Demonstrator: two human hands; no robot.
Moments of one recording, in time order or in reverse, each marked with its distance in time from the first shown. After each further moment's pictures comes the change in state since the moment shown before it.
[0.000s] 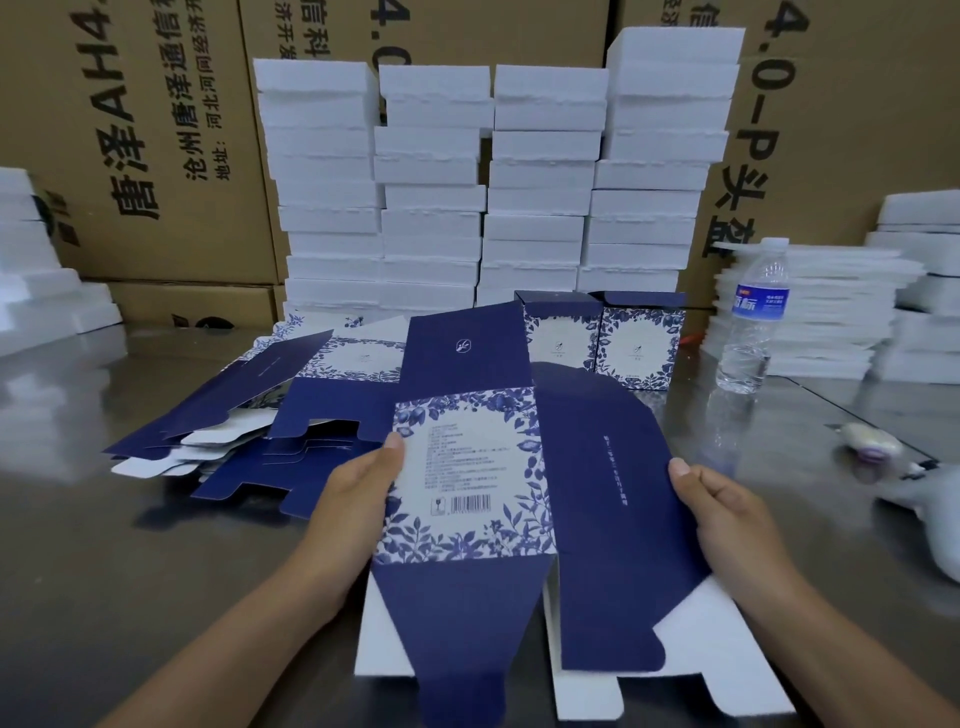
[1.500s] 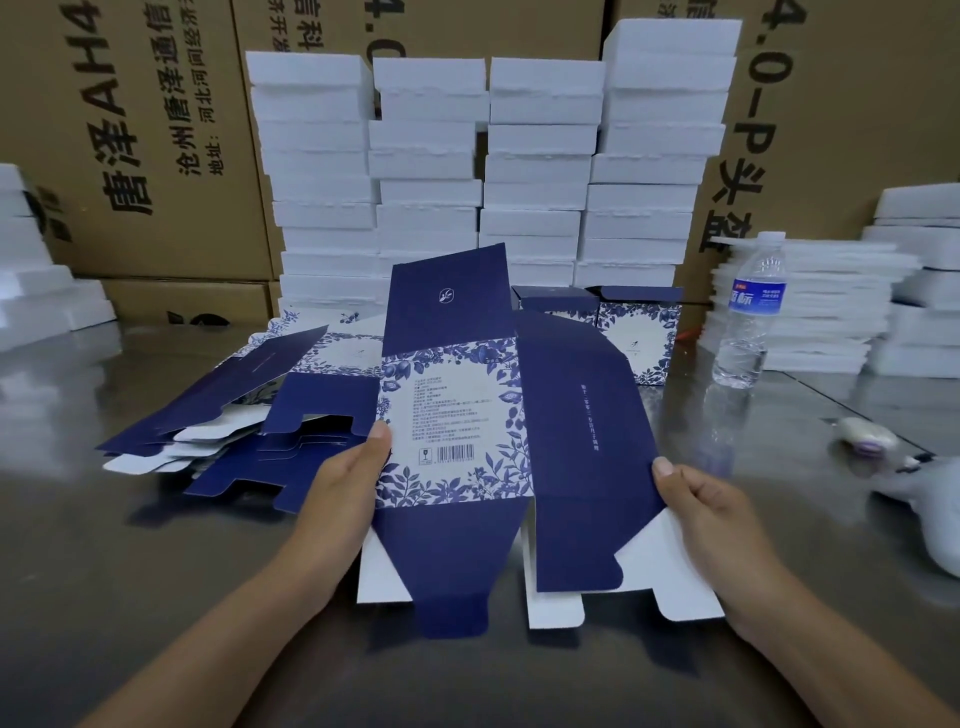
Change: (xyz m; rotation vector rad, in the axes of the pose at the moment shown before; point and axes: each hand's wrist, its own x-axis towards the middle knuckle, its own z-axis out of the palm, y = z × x) left_hand 0.006 -0.002 0.000 -0.022 0.059 0.057; right_hand -0.001 0.007 0.002 -0.029 -0.046 0.006
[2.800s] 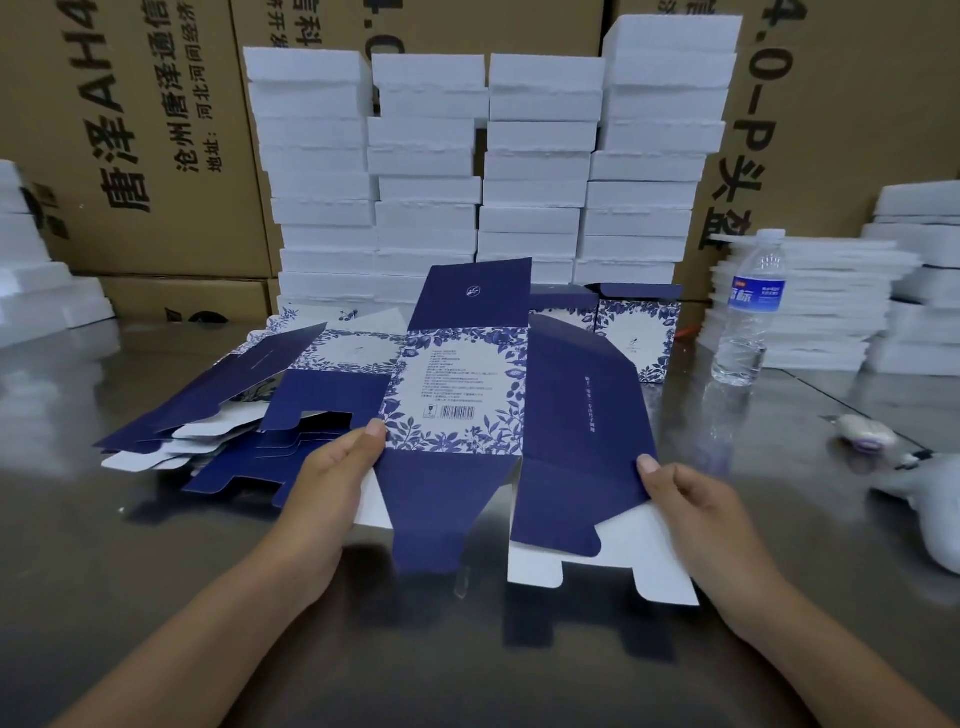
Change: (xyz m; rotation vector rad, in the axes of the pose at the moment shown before) left_hand 0.001 0.004 -0.007 -0.118 -0.061 -0.064; right_hand 0.005 0.008 0.000 -0.108 -0.019 -0.063
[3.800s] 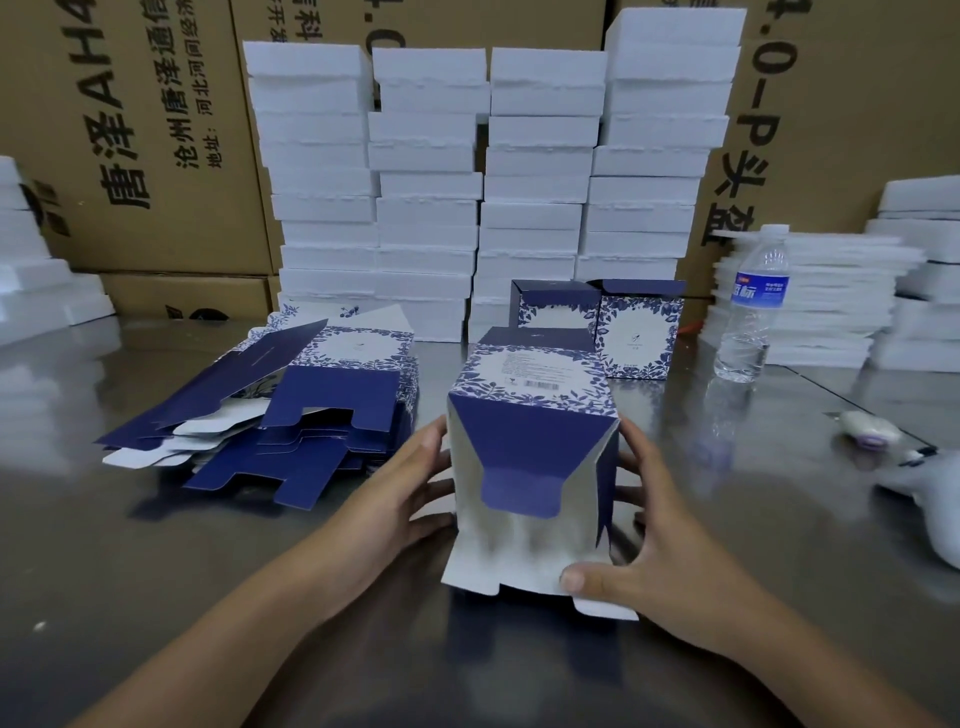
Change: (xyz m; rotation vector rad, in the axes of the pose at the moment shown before) left_hand -0.010 -0.006 0.015 0.030 -0.455 -0.049; right_hand -0.017 0.001 0.009 -0.128 -0.397 -0.300
